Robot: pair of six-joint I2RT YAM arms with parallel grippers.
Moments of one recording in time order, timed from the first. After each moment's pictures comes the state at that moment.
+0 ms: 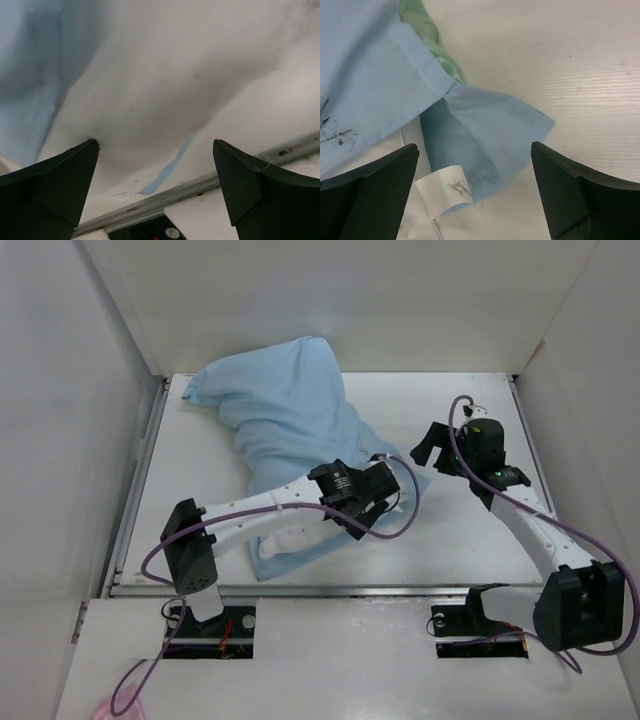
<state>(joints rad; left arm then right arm) -1.14 1.69 1.55 -1.07 -0.42 -0.30 0.17 1.20 0.87 -0.23 -0.13 0.45</state>
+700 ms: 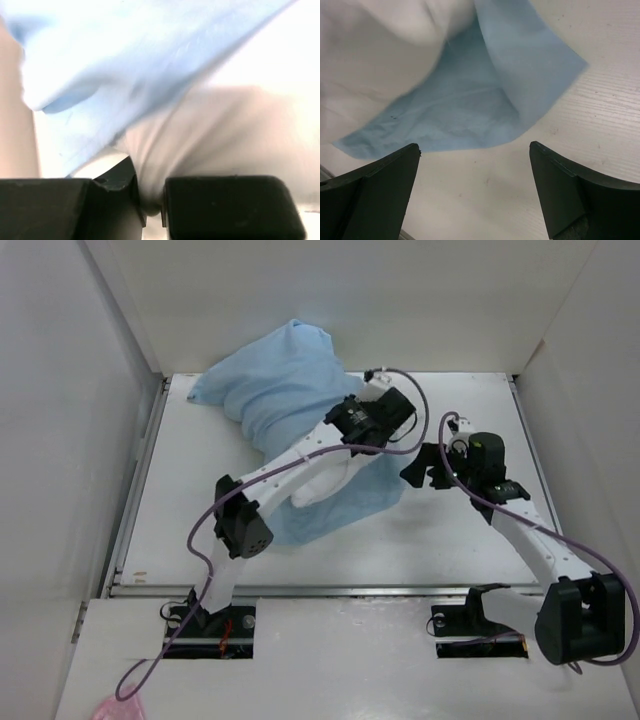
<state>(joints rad) -0.95 2.13 2.20 -1.24 -0.84 -0.42 0.14 1.12 0.74 -0.16 -0.42 0.30</state>
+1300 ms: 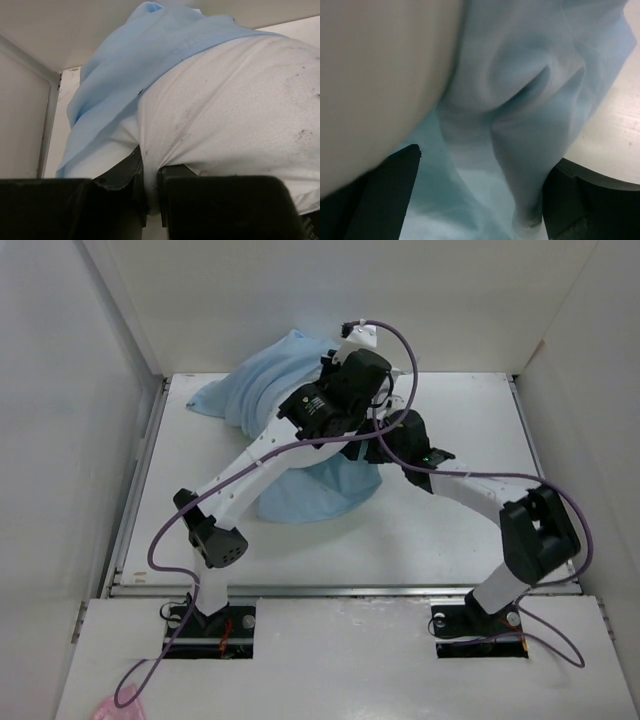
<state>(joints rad) -0.92 1.90 2.29 -0.94 -0.92 -0.18 0.51 1.54 1.01 0.09 -0.16 0.55</state>
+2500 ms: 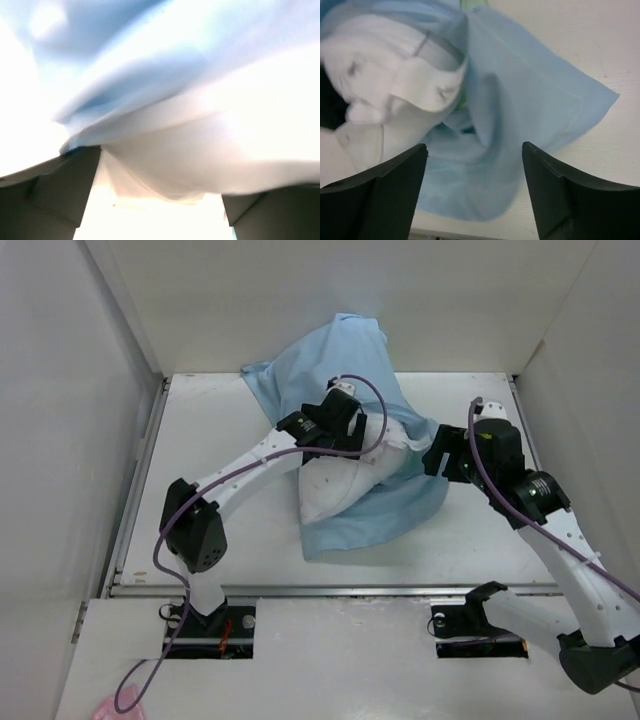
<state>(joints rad) -0.75 1.83 1.70 -0.73 -0.42 -0.42 0.41 0.96 1.17 -0.76 0.18 0.44</state>
